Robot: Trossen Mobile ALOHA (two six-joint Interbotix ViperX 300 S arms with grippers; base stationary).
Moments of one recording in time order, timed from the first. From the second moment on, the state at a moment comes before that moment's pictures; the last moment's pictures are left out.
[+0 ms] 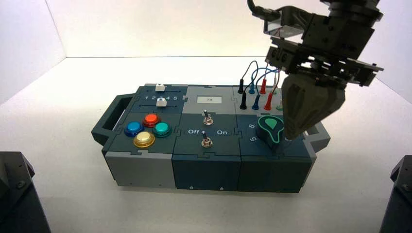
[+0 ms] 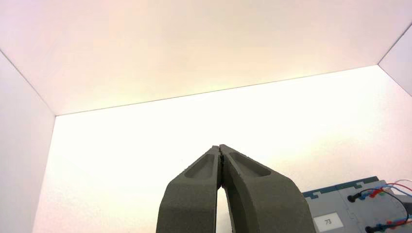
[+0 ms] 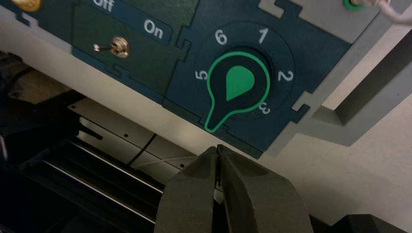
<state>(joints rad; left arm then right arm) -0.19 -0.85 0.82 -0.13 0.57 0.11 0.76 -0.34 1.04 0.36 0.85 0.15</state>
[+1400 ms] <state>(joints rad) -0.19 -0.84 0.81 -0.13 0.55 0.11 0.76 -0.26 1.05 0.37 0.77 0.15</state>
